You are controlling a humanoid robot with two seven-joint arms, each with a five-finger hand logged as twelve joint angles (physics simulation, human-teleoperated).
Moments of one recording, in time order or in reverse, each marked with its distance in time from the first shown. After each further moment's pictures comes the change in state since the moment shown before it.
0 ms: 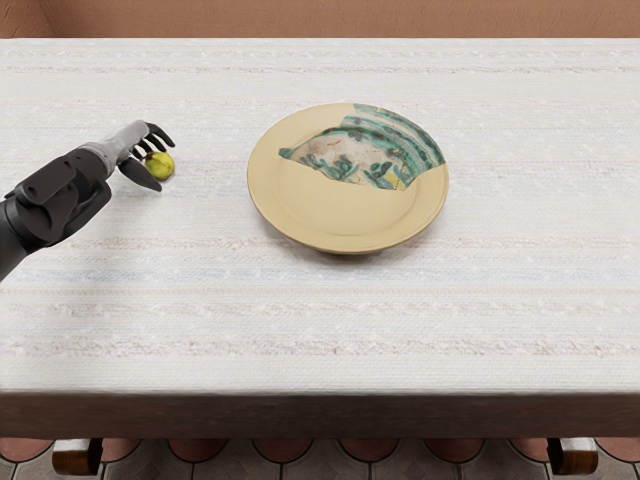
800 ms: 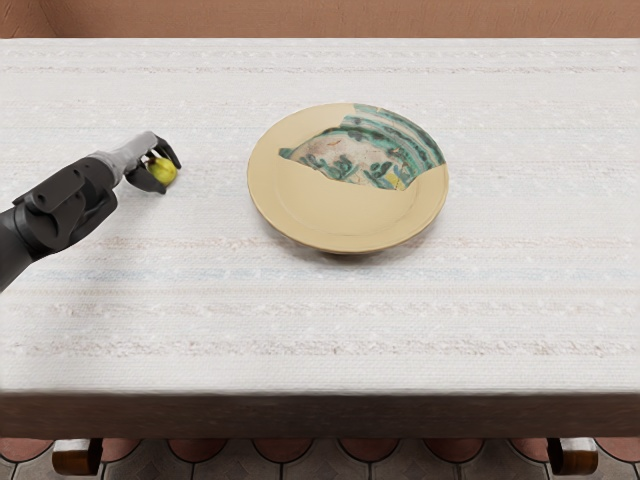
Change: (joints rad) left arm 0.014 -0.011 -0.001 -0.010 0.039 -0.007 0.002; right arm 0.000 0.000 0.000 0.000 0.000 0.000 0.000
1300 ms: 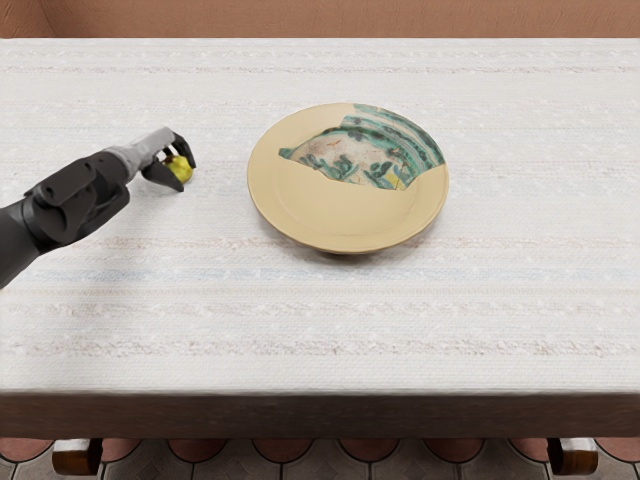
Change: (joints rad) left arm -0.033 -0.005 0.008 -0.051 -0.001 -0.013 -0.007; right arm 0.000 0.000 0.000 0.000 0.000 0.000 -0.001
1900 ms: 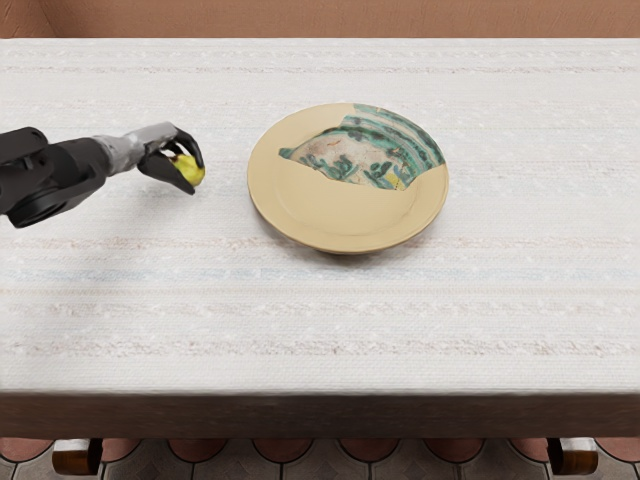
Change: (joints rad) left arm -0.126 0.251 -0.030 -0.391 -0.126 -0.151 -0.010; right arm 0.000 0.000 0.000 0.000 0.000 0.000 0.001
